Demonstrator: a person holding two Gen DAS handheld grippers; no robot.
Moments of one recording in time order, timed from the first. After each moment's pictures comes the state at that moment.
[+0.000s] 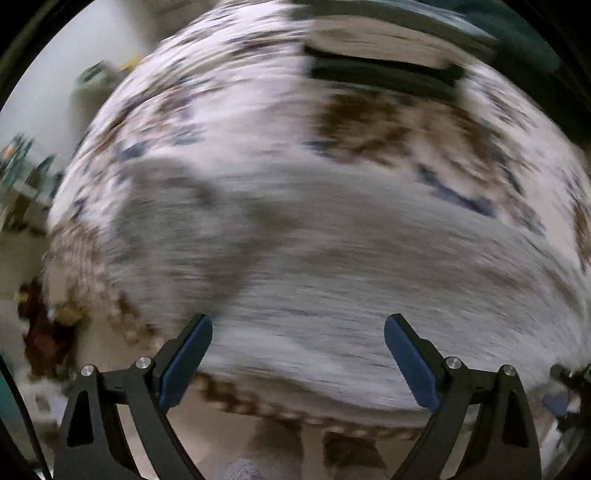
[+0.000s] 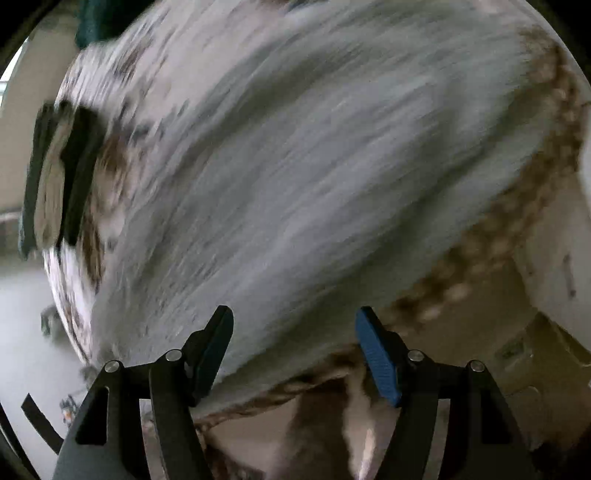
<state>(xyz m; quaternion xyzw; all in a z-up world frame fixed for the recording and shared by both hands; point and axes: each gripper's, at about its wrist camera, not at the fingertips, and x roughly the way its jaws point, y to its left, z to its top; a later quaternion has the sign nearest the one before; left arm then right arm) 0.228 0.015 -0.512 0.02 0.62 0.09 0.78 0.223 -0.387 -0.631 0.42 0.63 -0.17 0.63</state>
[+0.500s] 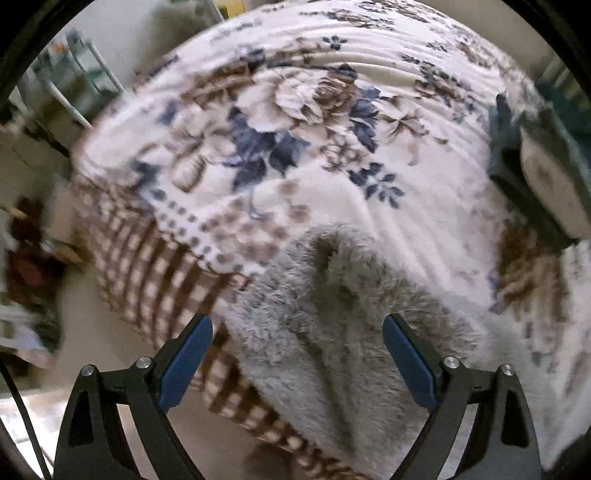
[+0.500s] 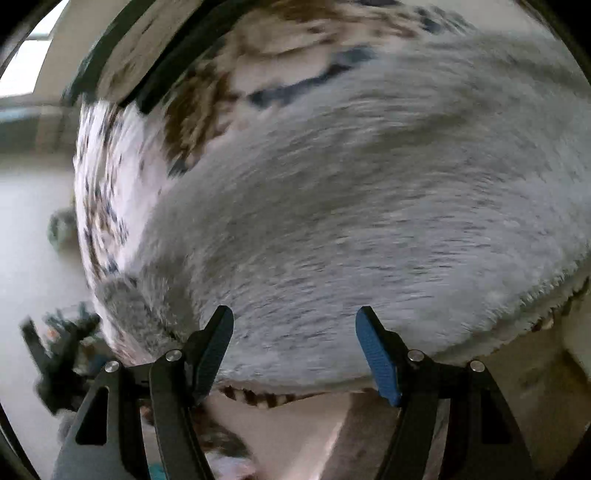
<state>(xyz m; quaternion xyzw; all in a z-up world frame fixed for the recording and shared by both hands) 0.294 0.261 -0.513 -0.16 0.62 0.15 0.76 0.344 -0.148 -0.618 0.34 0.67 -0.05 0.66</state>
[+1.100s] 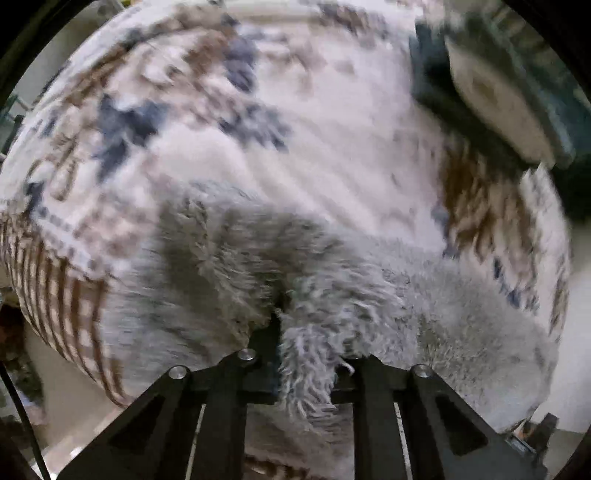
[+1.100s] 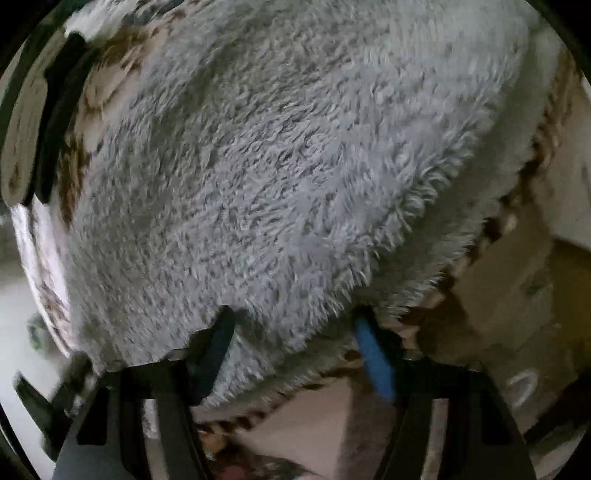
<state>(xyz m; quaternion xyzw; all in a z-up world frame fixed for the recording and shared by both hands) 0.315 0.202 -0.552 -0.15 0.64 0.00 0.75 0.254 -0.221 -0.673 0.46 0.64 -0.22 0.58</state>
